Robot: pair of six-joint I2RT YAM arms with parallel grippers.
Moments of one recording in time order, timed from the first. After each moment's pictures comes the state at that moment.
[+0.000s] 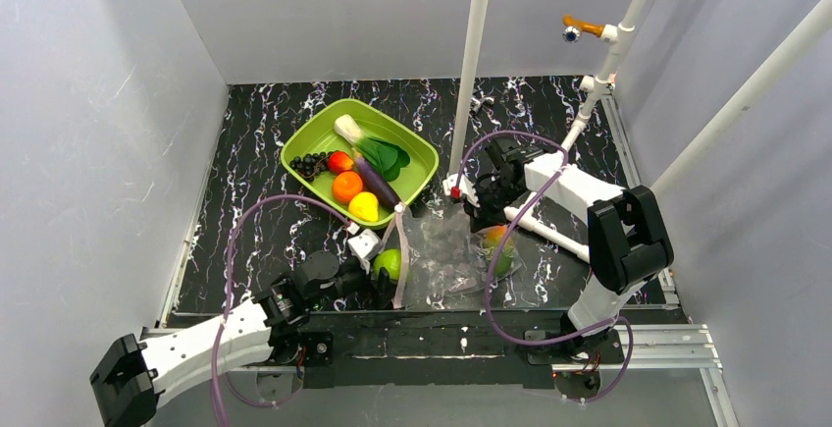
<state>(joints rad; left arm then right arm) -0.96 0.62 0.14 0.13 0.07 -0.20 0.46 1.68 1.15 -0.88 -0.70 -1.19</state>
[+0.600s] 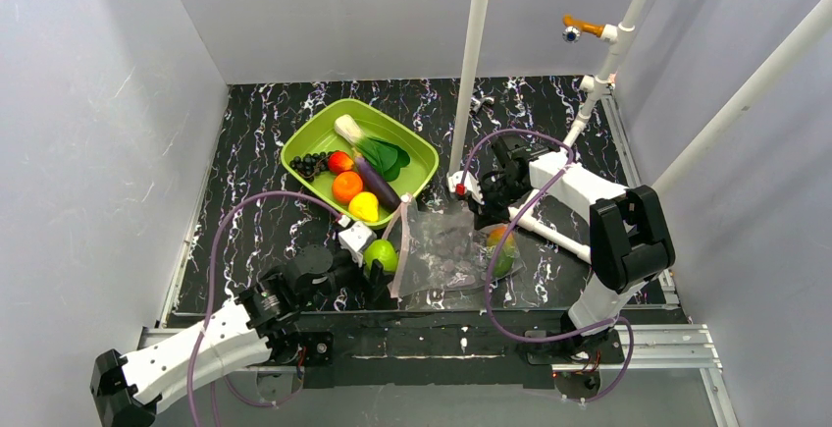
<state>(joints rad) -0.96 0.51 0.30 -0.18 -0.05 -0.16 0.42 1.68 1.15 -0.88 -0.70 -1.21</state>
